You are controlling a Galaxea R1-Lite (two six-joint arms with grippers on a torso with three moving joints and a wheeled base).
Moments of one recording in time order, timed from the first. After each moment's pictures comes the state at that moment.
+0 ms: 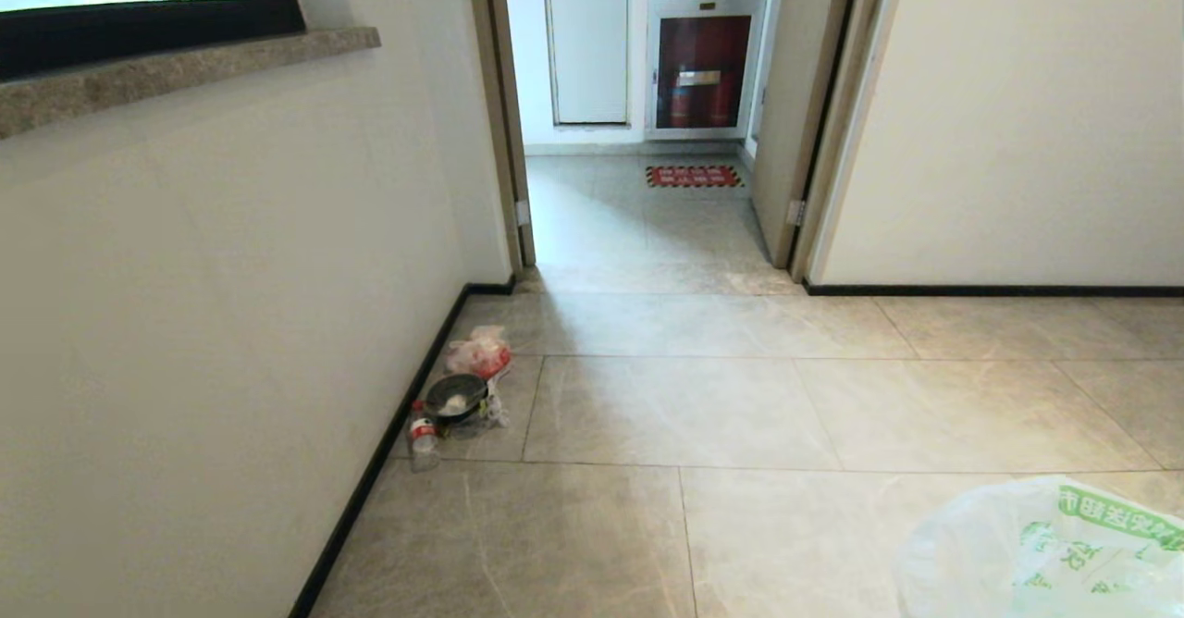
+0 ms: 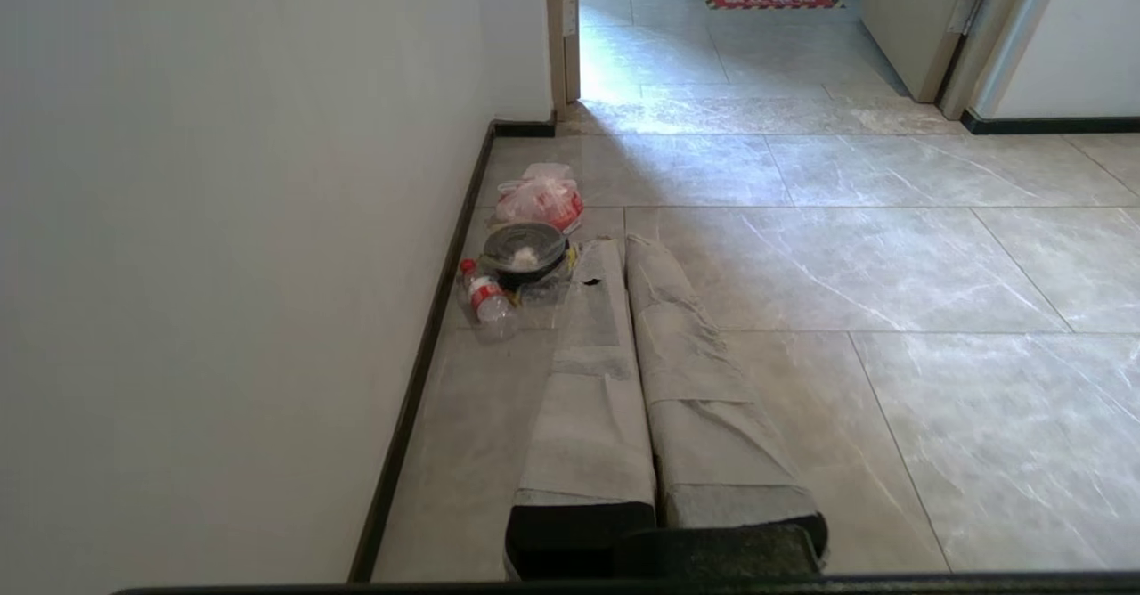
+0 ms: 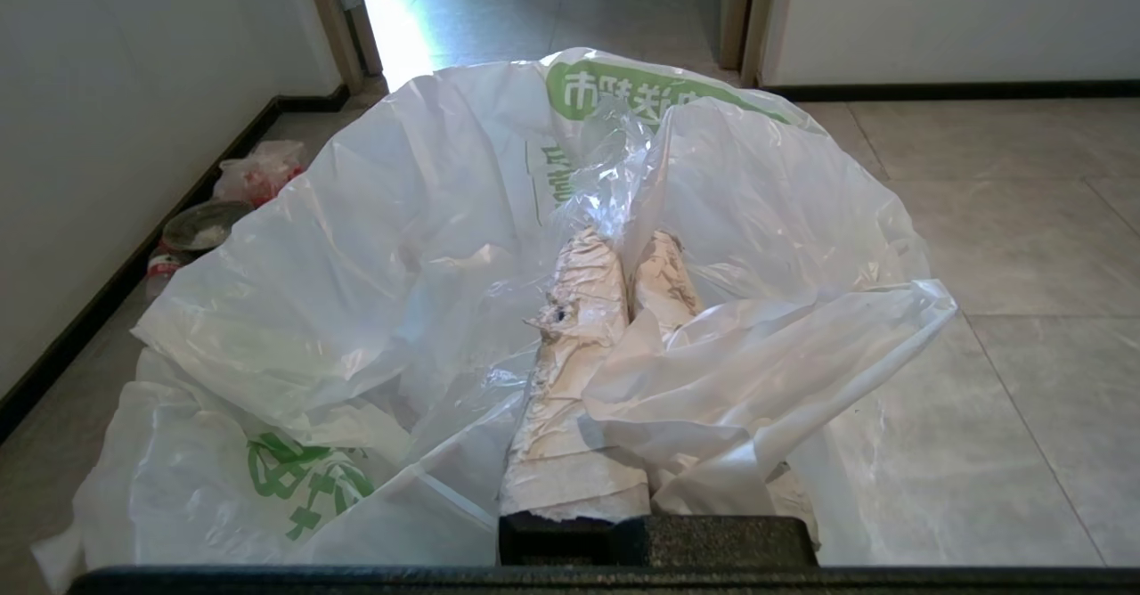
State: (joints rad) left arm 0.00 0.00 0.00 -0.01 0.00 -0.01; right arm 0.00 0.00 -0.01 0.02 -0.01 0.01
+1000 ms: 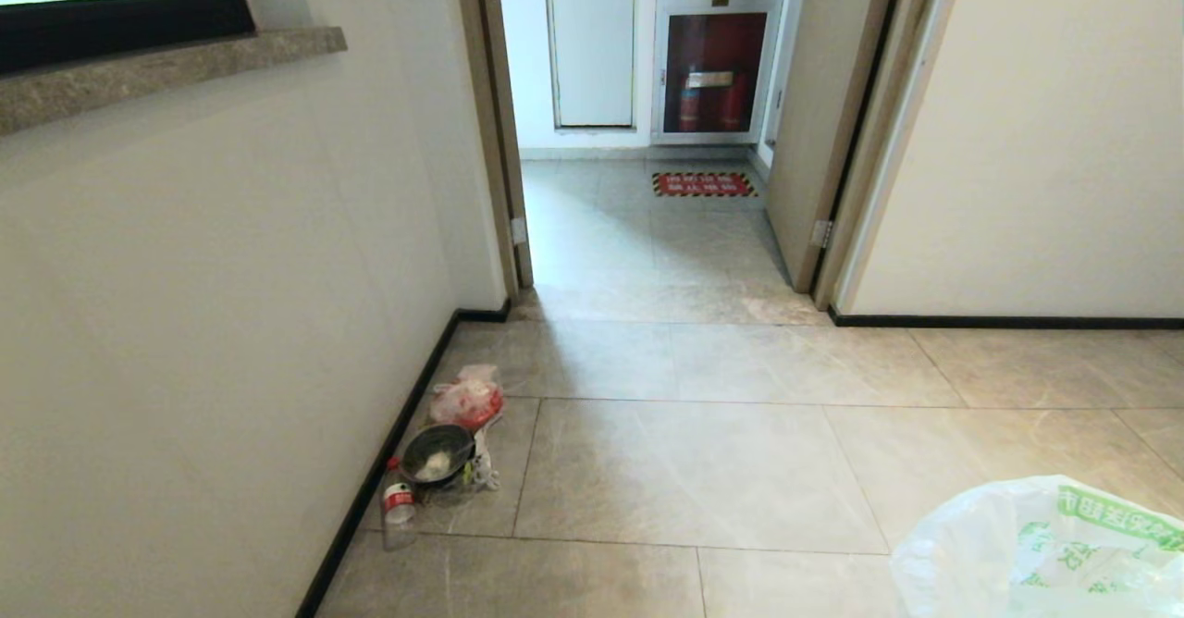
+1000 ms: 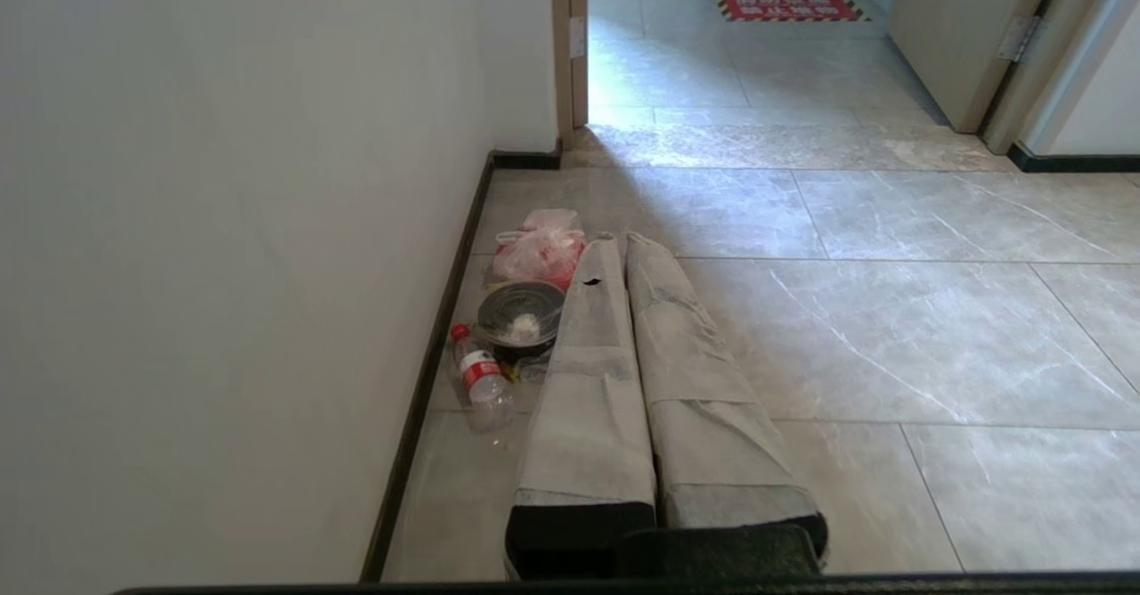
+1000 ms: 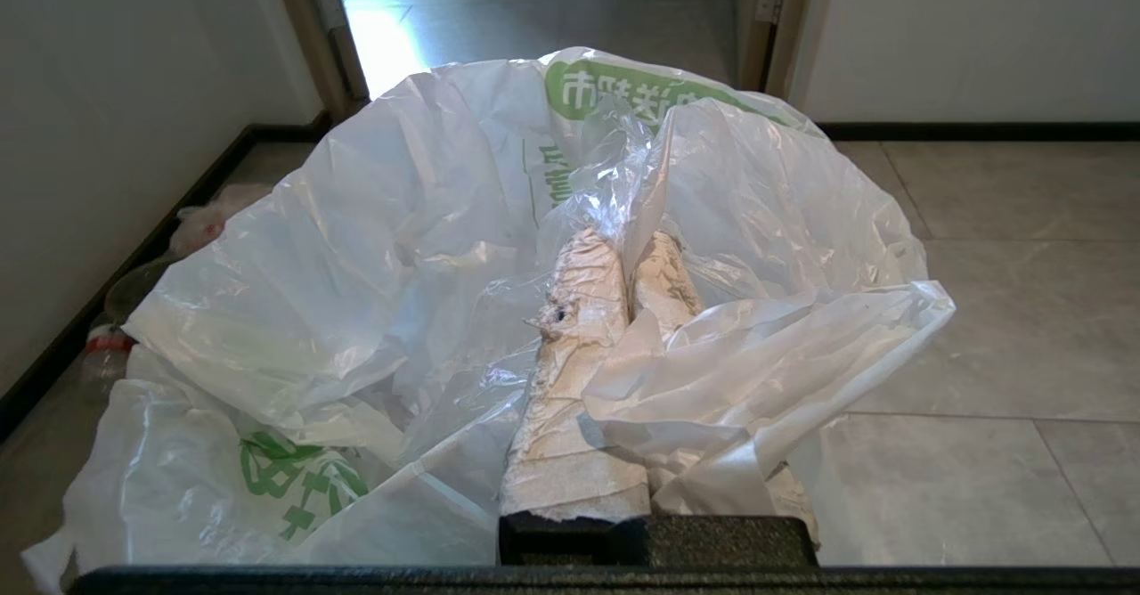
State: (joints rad) left arm 0.00 0.00 0.00 -0.01 0.00 -0.01; right arm 0.00 0.00 -0.01 0.02 -0.01 0.01
